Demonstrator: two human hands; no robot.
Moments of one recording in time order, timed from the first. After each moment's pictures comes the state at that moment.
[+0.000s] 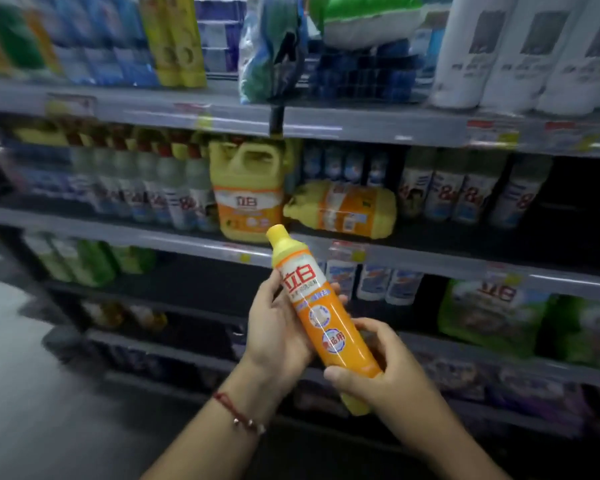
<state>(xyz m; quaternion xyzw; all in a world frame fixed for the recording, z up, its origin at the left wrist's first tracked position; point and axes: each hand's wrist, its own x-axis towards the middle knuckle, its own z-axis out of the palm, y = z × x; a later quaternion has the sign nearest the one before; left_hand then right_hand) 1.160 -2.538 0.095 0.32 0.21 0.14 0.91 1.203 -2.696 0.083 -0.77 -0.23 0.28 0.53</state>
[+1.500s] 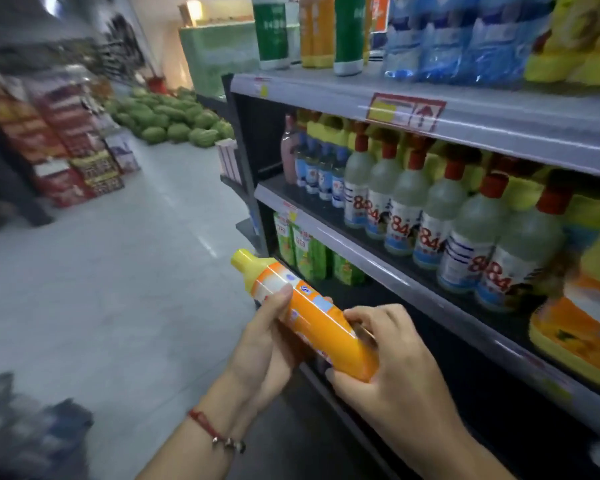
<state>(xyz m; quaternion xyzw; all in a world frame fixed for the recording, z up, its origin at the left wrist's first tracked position) 1.007 -2.200 0.089 0.30 0.35 0.42 0.78 1.155 -2.291 0.081 -0.66 -0.62 0.15 0.39</state>
